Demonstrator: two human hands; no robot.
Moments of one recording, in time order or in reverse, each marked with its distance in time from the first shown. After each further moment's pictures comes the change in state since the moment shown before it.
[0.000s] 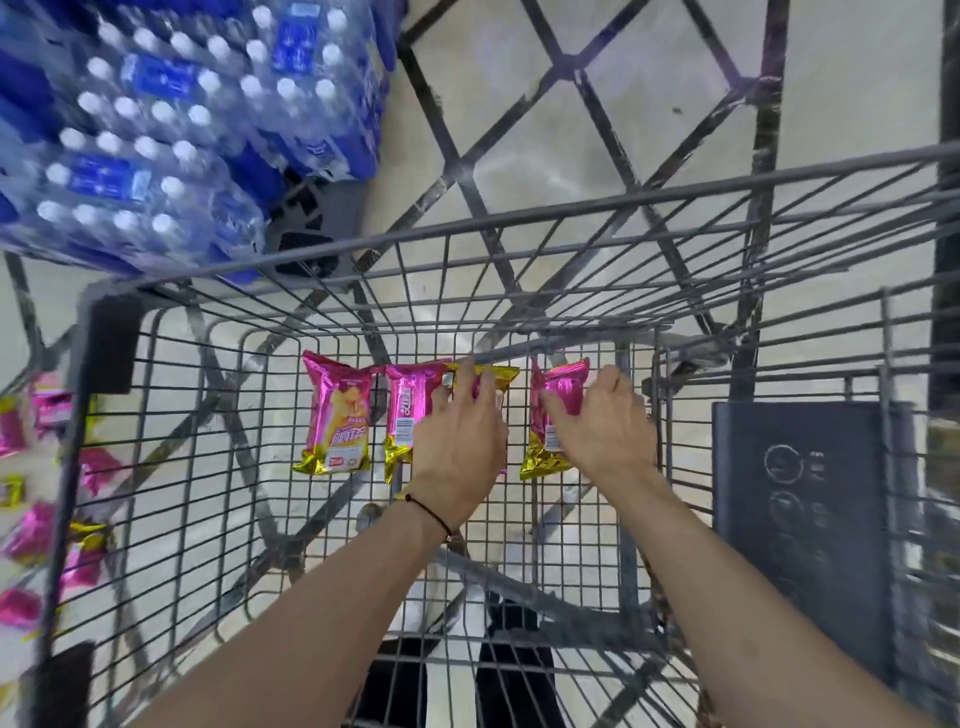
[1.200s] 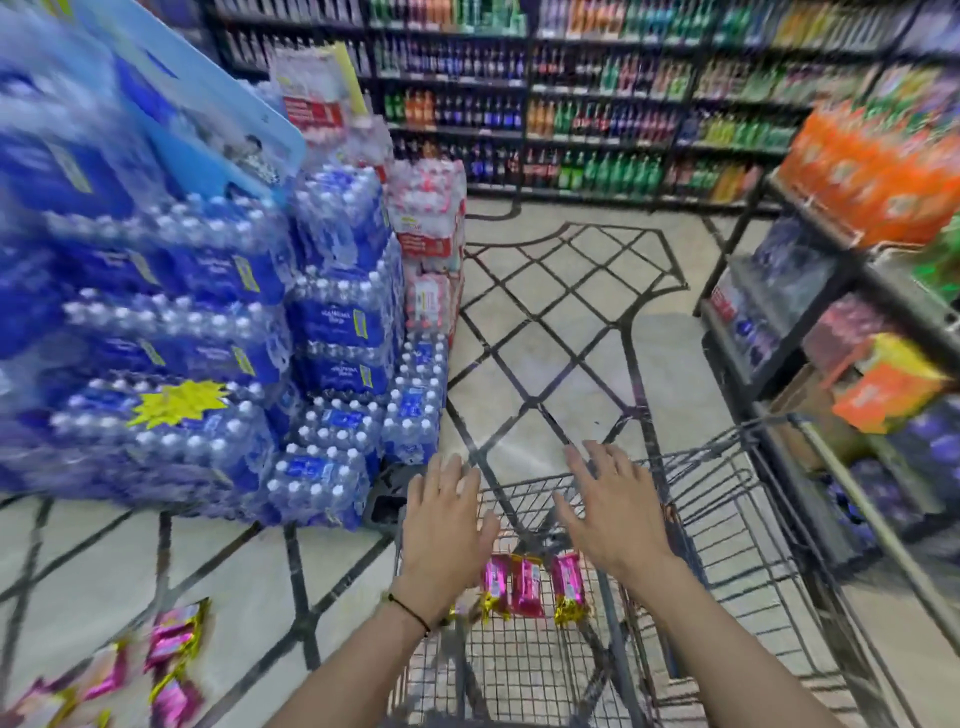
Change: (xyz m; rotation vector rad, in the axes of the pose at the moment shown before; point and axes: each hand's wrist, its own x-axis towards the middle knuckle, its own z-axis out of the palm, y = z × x) left_hand -0.287 -0.111 -0.394 -0.033 0.460 0.162; right_hand -0.368 -0.173 -0.340 -0.310 0.518 -0.419
